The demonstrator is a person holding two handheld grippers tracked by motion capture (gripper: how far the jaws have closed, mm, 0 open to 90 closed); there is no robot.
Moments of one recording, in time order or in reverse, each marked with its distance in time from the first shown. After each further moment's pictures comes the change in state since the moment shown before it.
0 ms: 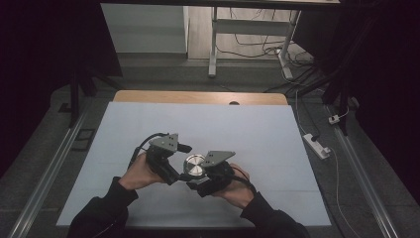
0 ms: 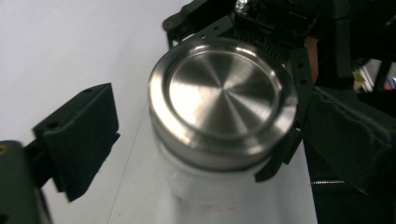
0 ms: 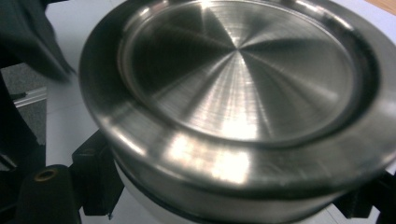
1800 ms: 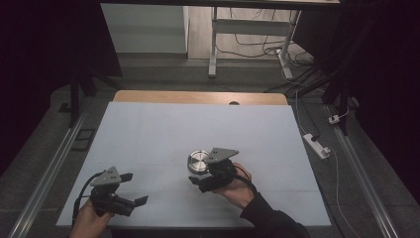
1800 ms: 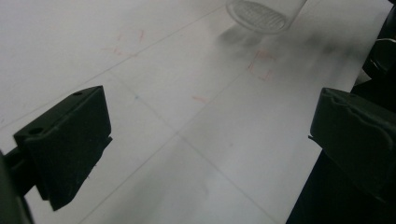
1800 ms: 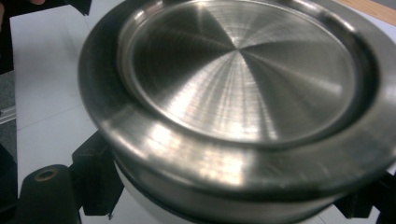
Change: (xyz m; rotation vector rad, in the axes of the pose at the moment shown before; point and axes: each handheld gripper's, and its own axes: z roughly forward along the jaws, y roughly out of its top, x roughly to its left) left arm -0.081 -0.130 -0.065 -0.065 0.398 -0.454; right arm -0.007 -0.002 -0.002 -0.015 -0.089 0.068
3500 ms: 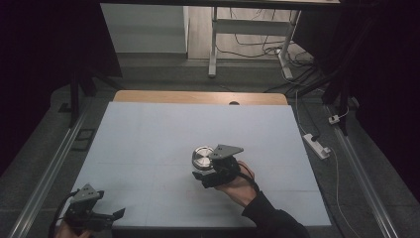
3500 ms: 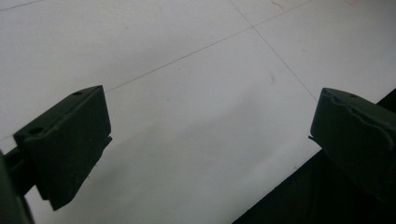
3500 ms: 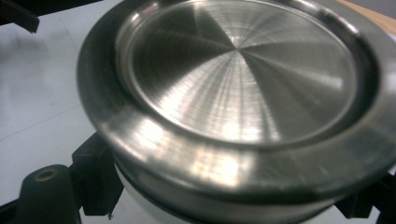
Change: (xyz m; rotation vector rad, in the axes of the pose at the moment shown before) left arm 0.004 -0.065 -0.039 0.125 0.225 -0.176; right arm -0.009 -0.001 -0.004 -0.017 -0.042 0.038
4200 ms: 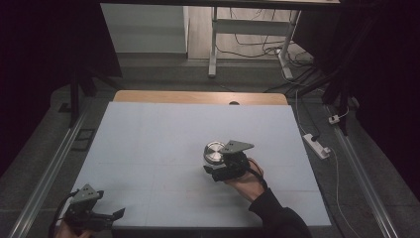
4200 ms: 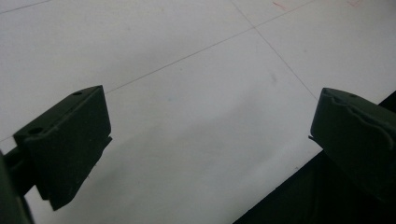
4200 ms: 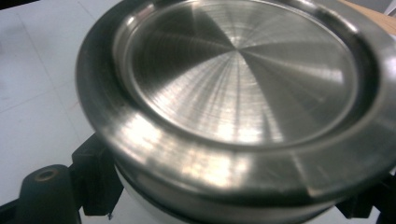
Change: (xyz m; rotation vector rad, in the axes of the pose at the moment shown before) left arm -0.001 0.000 0.000 -0.004 0.008 -0.002; right arm -0.031 -0.014 -0.007 0.010 -0.070 0.040
